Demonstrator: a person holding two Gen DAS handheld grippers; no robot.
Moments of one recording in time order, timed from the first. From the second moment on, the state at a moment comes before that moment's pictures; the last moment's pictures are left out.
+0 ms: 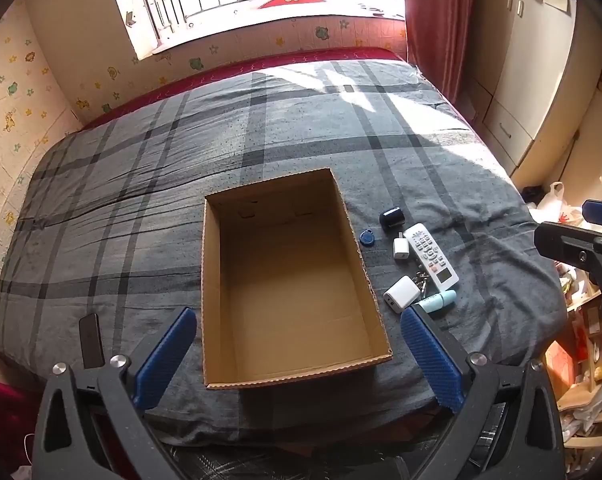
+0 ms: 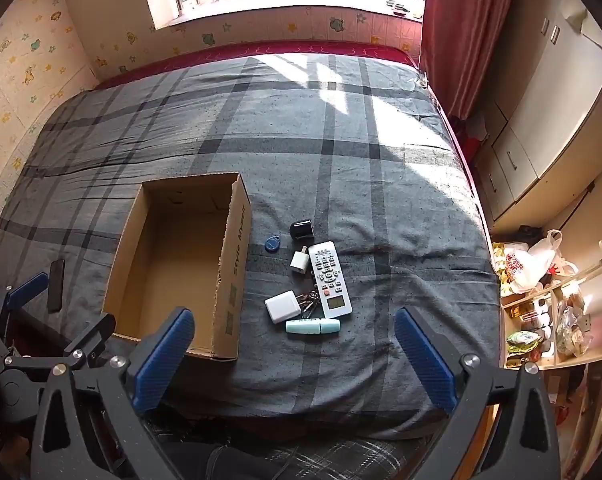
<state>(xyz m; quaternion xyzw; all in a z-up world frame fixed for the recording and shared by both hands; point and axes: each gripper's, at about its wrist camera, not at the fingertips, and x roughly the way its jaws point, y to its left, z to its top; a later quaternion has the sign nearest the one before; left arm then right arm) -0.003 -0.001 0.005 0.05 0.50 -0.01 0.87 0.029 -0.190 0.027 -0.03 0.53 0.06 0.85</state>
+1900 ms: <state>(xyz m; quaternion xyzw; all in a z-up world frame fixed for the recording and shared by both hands) 0.012 0.038 -0.001 0.03 0.49 0.02 0.87 0.044 -0.190 0.025 -0.04 0.52 0.05 0.85</state>
